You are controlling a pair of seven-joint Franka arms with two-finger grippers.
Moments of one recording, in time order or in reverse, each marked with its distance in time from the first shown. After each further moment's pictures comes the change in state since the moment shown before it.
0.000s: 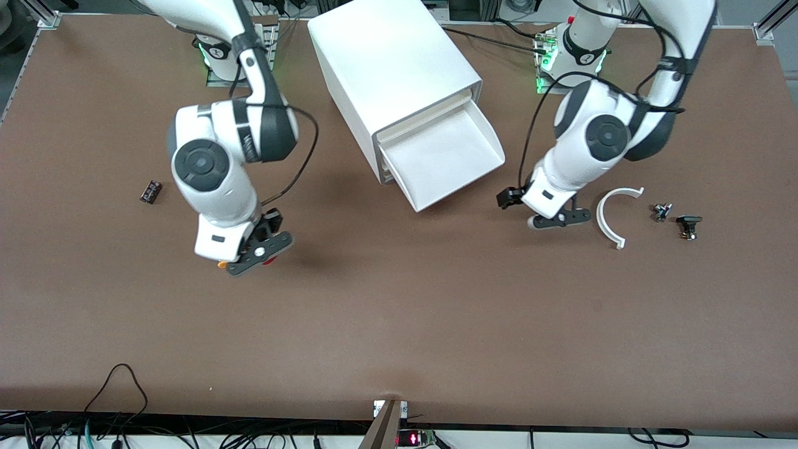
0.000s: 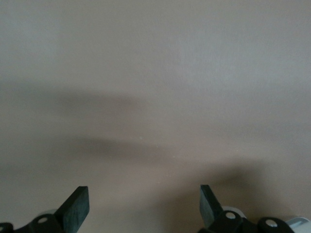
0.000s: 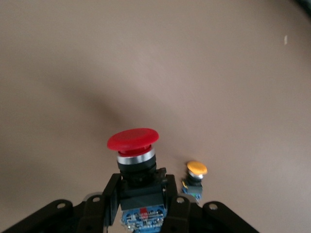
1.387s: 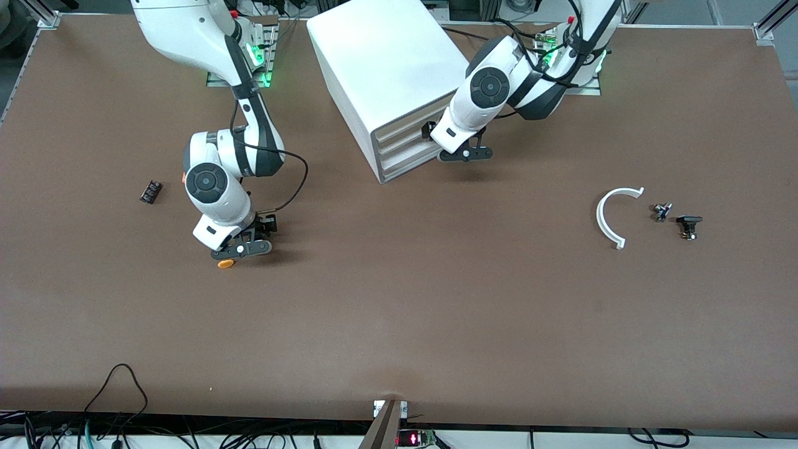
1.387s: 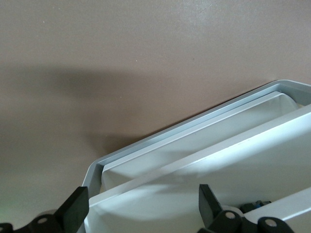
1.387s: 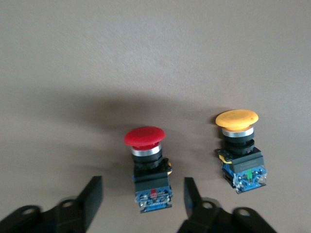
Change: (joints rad) left arm -0.173 -0.012 -0.189 -0.115 -0.170 -0.009 -0.144; right arm -0.088 -0.034 0.129 -0.397 0.010 0.367 0.333
